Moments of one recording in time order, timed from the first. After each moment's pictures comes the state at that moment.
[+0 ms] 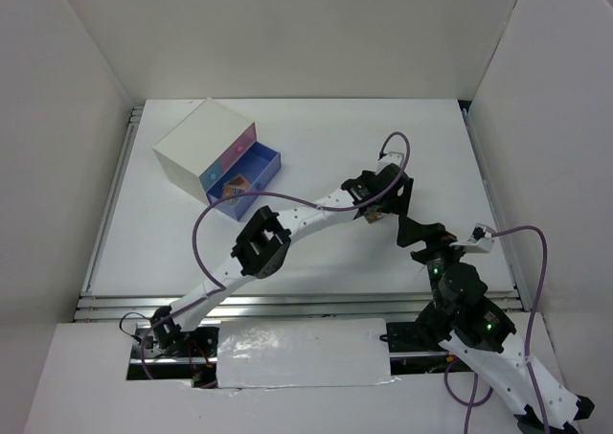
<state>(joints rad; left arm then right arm) -0.97 2.65 2.43 -0.51 -0.26 -0.61 0.74 0.01 0.35 -0.38 0.77 0.75</state>
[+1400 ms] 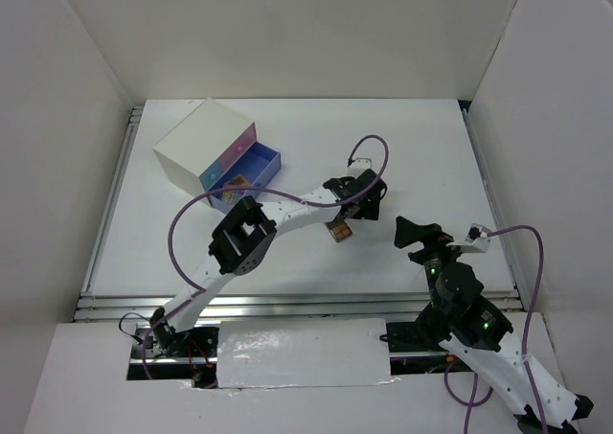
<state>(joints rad) -0.93 2.42 2.01 -0.53 -0.34 -0.71 0.74 0.01 0.32 -0.38 0.76 0.75</state>
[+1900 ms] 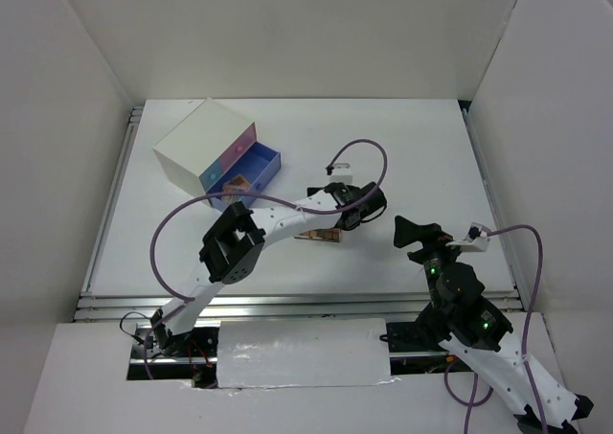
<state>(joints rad) -1.00 2.30 1.96 -0.93 -0.69 -0.98 0.74 0.01 0.32 -0.35 0.74 0.75</state>
